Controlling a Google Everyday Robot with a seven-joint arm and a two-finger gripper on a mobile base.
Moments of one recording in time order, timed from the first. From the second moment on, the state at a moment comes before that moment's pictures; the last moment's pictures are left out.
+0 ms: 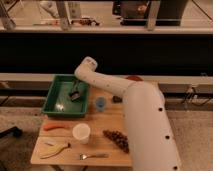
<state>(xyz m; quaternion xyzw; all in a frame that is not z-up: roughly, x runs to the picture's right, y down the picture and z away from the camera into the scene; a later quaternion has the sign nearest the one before) -0.146 -0.107 0.971 0.03 -0.10 -0.34 0.93</state>
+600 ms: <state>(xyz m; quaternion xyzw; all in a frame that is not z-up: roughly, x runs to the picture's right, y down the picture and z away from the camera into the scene) -0.146 -0.132 0.997 0.04 -0.07 -0.36 0.93</state>
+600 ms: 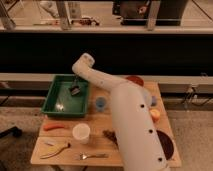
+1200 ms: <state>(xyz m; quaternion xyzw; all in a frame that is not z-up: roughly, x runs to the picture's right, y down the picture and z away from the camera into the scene) -0.189 -0.116 0.987 0.05 -0.10 -0.37 0.92</state>
